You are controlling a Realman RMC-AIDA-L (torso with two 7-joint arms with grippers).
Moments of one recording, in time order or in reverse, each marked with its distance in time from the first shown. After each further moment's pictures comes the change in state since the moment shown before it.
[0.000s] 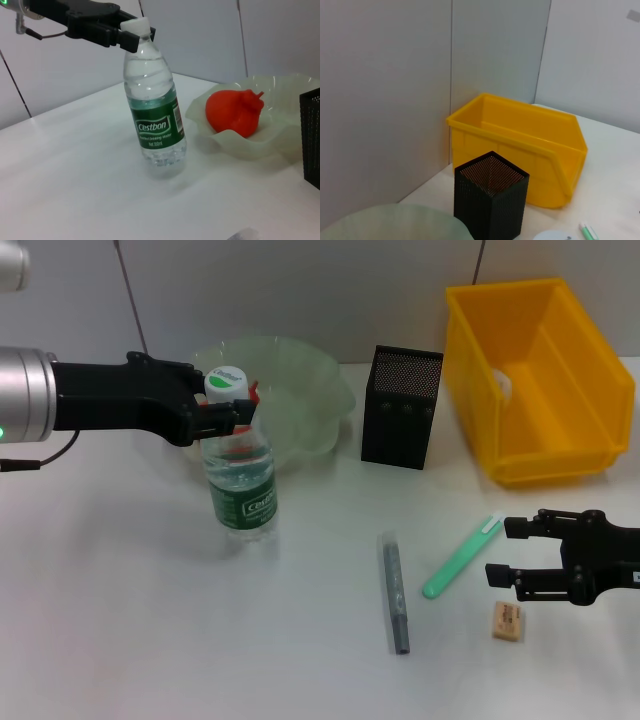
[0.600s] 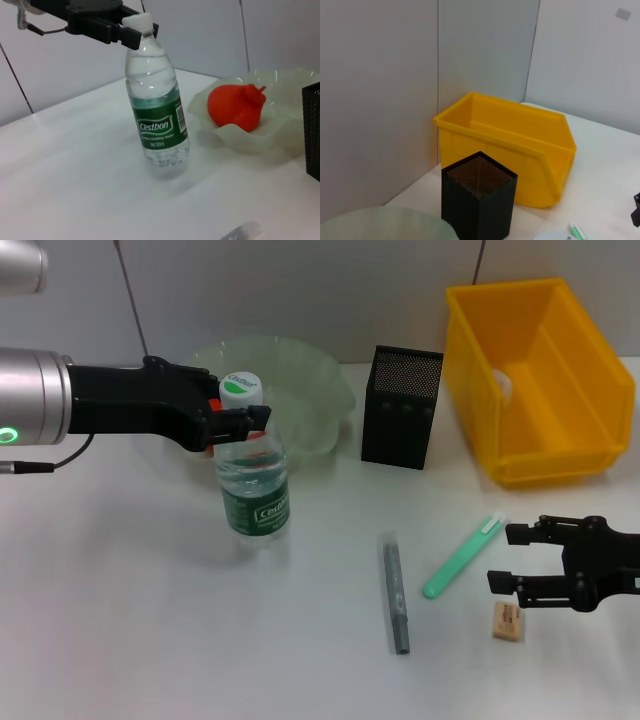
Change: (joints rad) left arm -0.006 -0.002 0.026 0.000 -0.005 0.001 -0.009; right arm -0.008 -0.002 -0.011 0.000 -0.001 -0.002 0.000
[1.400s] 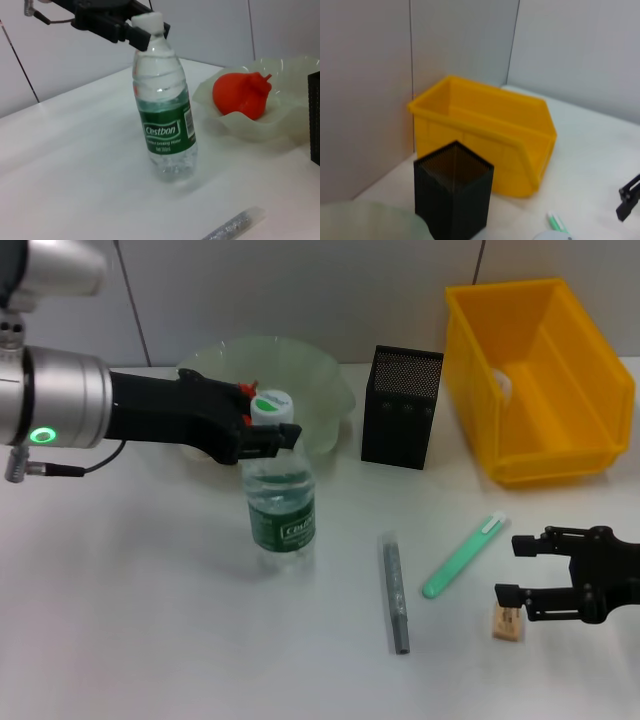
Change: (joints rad) left arm -0.033 -0.001 0.068 0.010 0.036 0.007 -0.073; right arm -0.011 -0.016 -0.027 0.000 -0.002 -0.011 0.000
